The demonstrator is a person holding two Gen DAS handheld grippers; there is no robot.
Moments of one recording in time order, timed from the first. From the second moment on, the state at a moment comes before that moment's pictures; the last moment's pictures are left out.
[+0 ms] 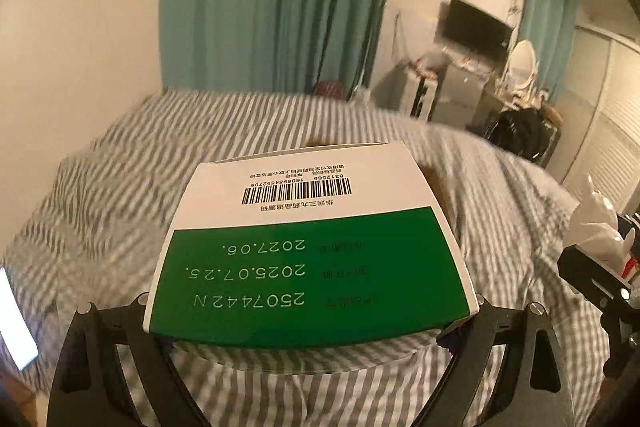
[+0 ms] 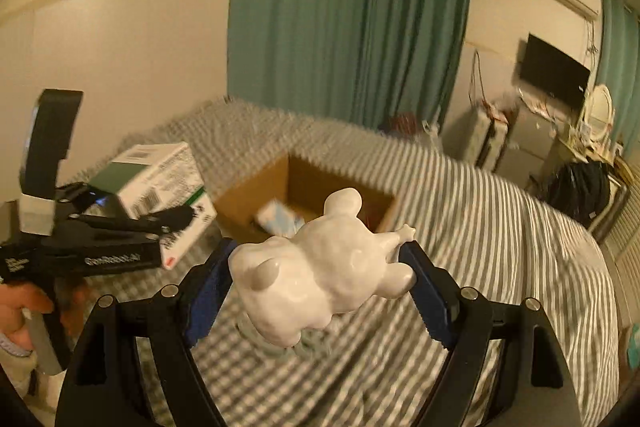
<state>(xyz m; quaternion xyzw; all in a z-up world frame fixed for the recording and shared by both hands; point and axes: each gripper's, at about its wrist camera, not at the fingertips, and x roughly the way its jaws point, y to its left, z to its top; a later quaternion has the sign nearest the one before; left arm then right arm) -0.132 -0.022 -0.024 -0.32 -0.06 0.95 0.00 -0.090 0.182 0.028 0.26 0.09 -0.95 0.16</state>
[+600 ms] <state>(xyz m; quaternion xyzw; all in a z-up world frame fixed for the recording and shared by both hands) -0.276 0.007 -0.061 -0.32 0.07 0.94 0.05 -0.259 0.175 -0.018 0.30 0.08 -0.94 0.16</state>
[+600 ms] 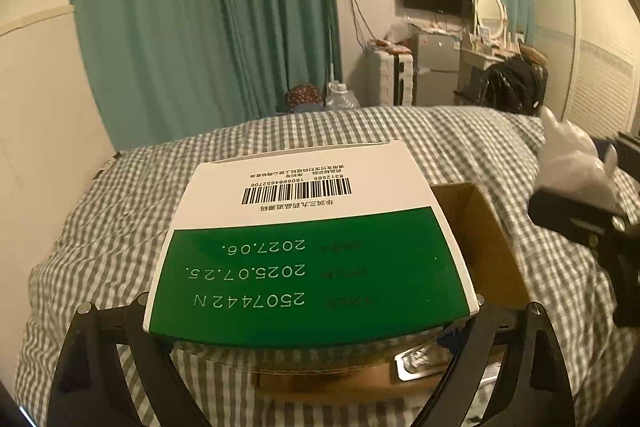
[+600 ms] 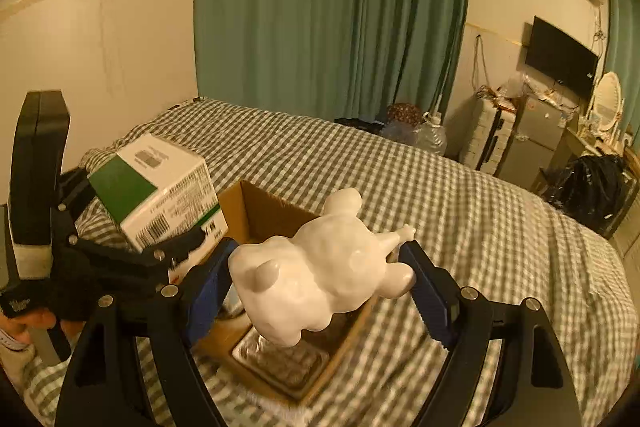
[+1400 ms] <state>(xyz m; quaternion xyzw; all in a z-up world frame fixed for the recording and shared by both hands) -0.272 0.023 -0.067 -0.33 0.10 0.94 0.05 -0.257 0.196 -0.014 0.29 0.05 -0.94 0.15</state>
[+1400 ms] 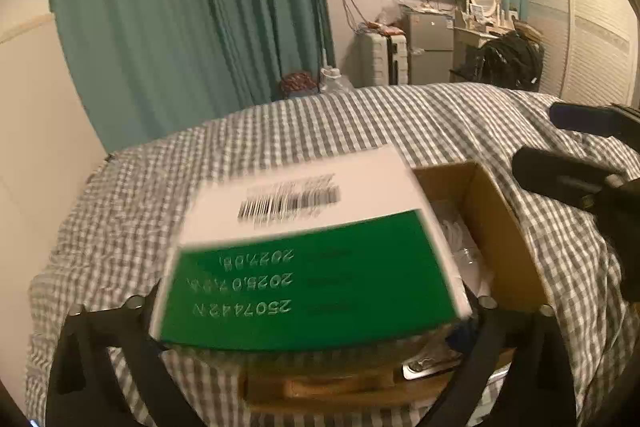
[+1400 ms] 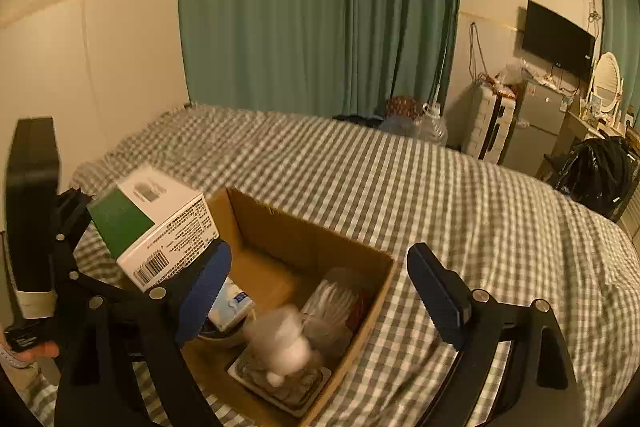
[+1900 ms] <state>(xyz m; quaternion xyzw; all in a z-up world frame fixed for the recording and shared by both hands) -0.183 0.022 0.013 -0.28 0.01 0.96 0.03 -0.137 0.243 0.061 0.24 0.07 -0.96 0.13</state>
